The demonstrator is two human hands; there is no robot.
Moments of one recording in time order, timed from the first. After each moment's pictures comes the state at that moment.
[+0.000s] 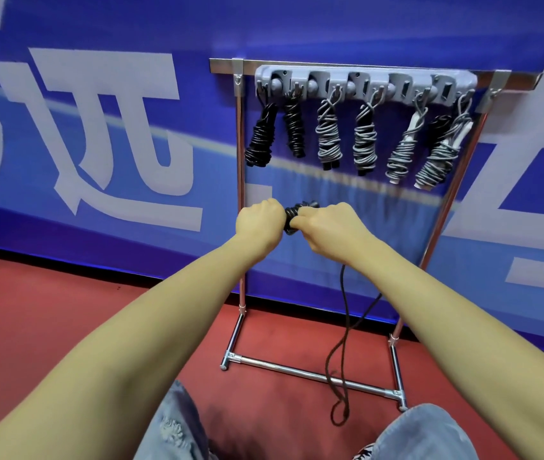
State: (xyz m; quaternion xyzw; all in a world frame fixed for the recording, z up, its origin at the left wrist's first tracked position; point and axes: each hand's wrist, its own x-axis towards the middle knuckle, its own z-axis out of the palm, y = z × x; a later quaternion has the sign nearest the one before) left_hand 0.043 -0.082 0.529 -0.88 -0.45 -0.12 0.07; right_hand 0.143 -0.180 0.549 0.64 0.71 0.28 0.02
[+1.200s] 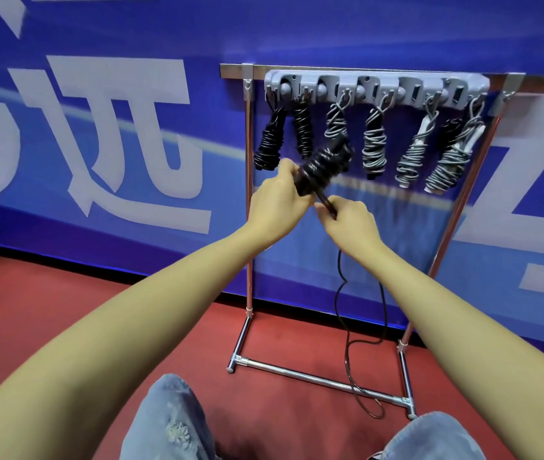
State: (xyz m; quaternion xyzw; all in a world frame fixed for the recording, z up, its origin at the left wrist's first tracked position) left_hand 0.032 -0.101 0.568 -0.83 -0.34 -0.40 -0.18; right_hand 0.156 -0.169 0.543 0.78 0.53 0.02 -0.33
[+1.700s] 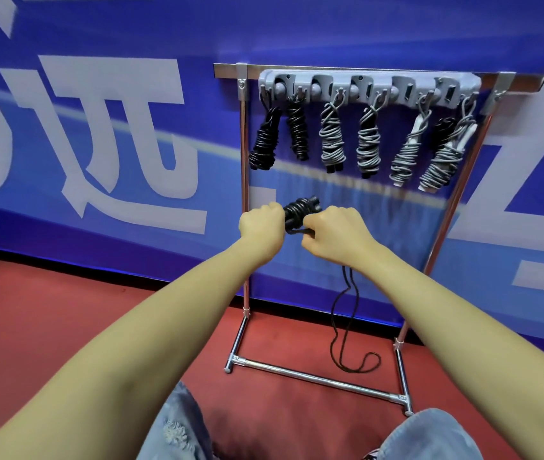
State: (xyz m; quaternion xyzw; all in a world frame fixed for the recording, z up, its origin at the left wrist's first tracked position) left_hand 0.042 -0.084 0.528 -0.87 -0.47 -0.11 0.08; right_hand 0.145 -0.178 0.547 0.71 0.68 0.16 -0.07
